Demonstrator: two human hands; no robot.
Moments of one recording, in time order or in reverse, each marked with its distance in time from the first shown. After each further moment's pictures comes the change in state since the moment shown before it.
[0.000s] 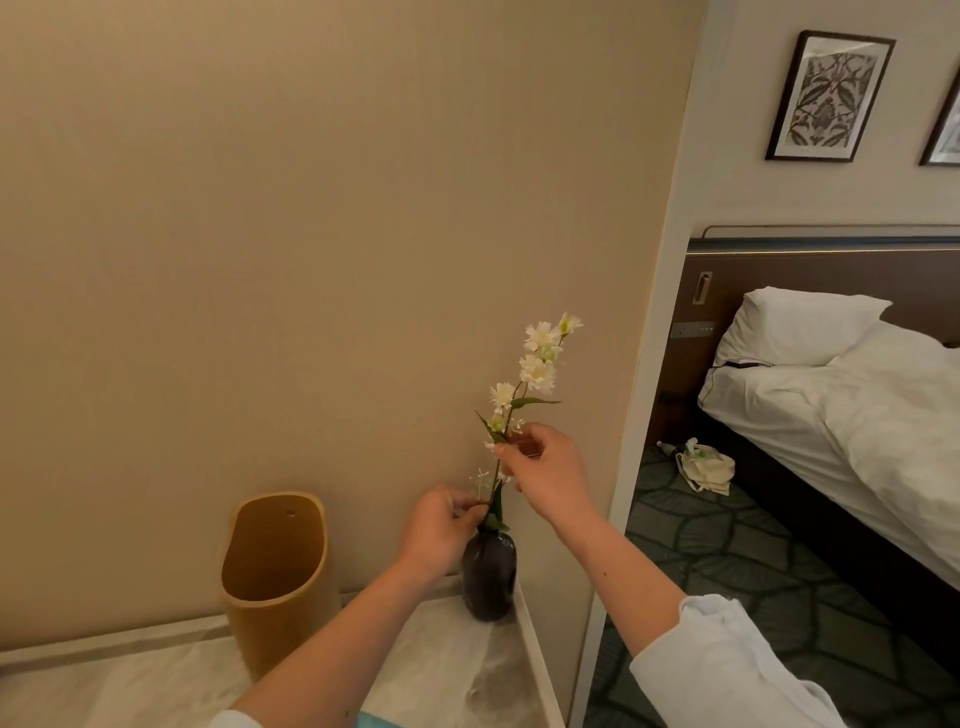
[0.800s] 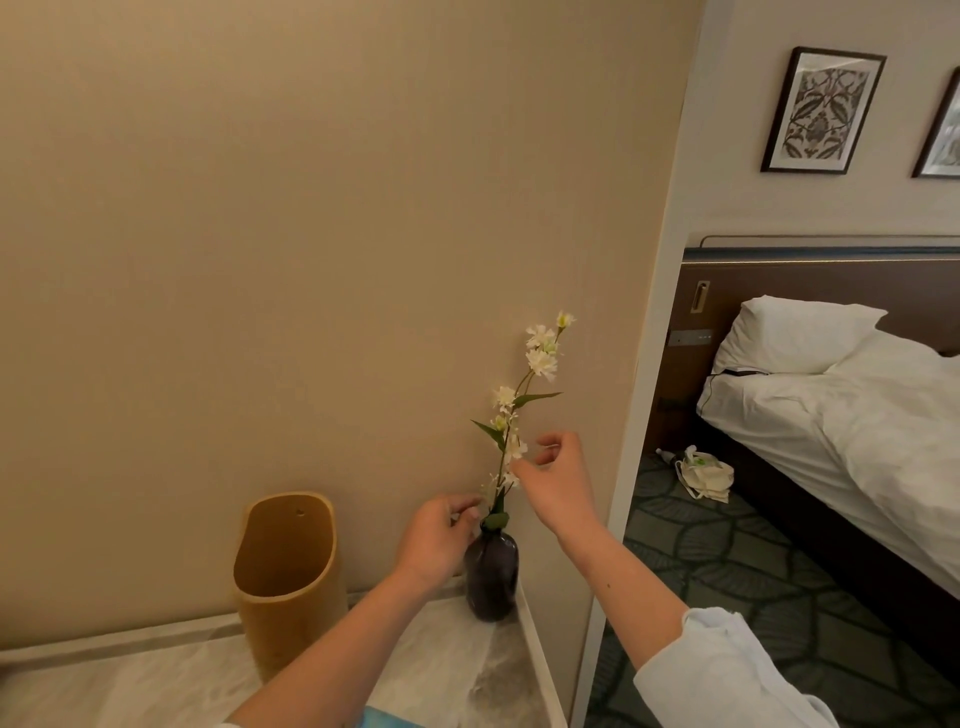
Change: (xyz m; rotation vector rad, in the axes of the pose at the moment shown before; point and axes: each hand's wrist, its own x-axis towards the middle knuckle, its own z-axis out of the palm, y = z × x) left_hand -0.010 -0.006 -0.003 -0.023 0.026 0.000; right_hand -0.012 0.004 -0.004 0.060 0.088 0.083
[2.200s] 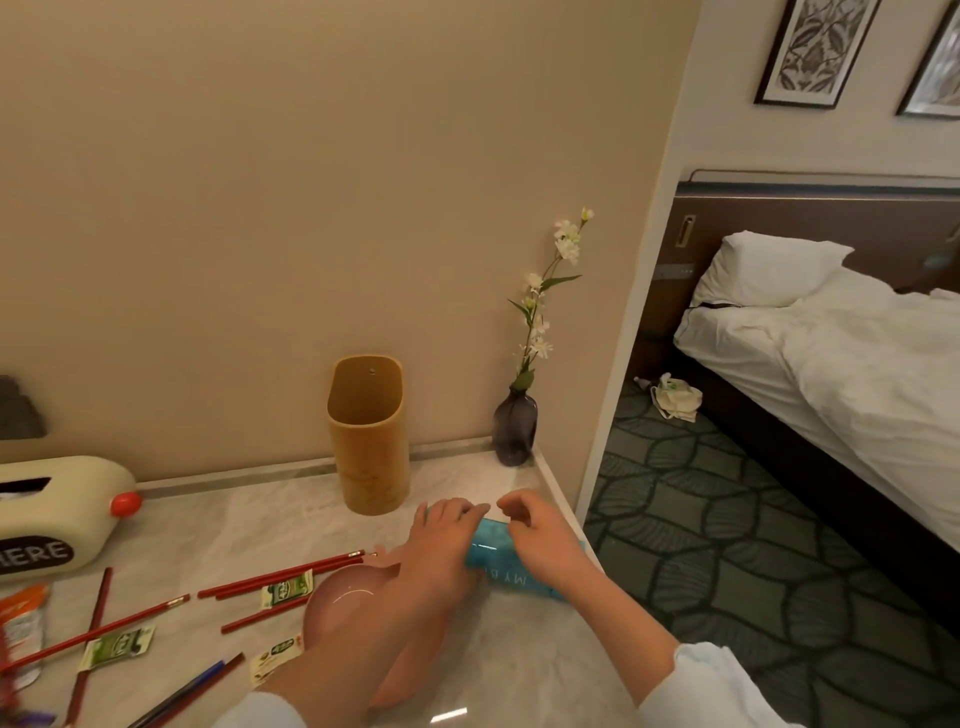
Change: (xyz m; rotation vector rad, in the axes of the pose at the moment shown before) left_hand -0.188 -0.078 -0.019 0.770 -0.316 0.187; right_hand -0.218 0.073 0.027 -0.290 -0.328 0.176
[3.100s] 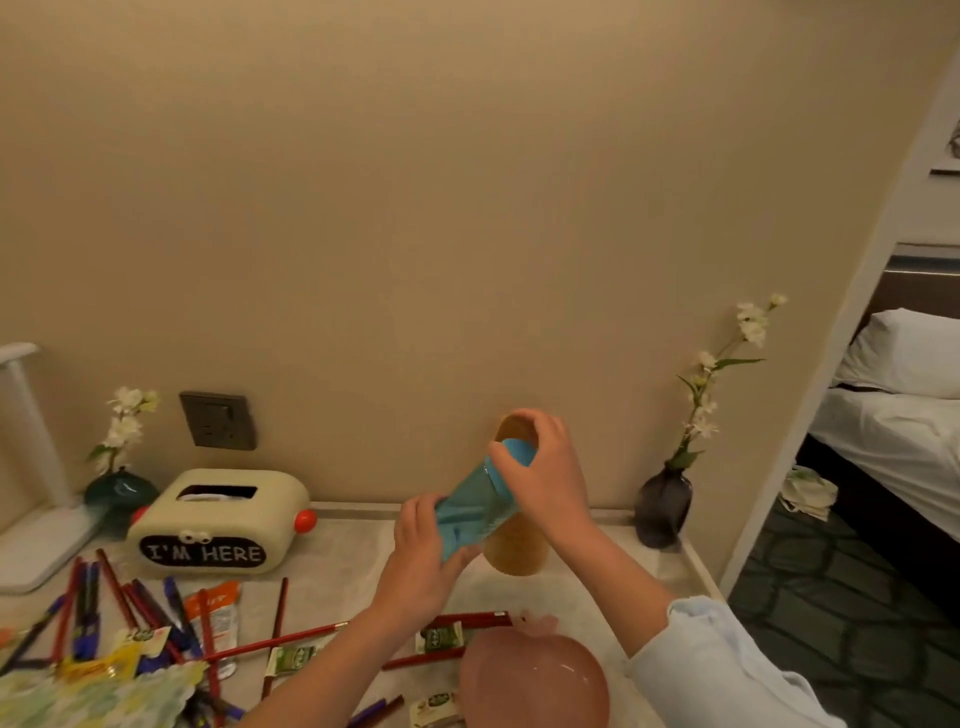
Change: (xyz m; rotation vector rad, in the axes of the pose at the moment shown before) left_hand -0.073 -0.159 -0.072 -0.473 0.555 -0.255; right_hand 0.041 -0.199 0.099 0.016 0.237 -0.538
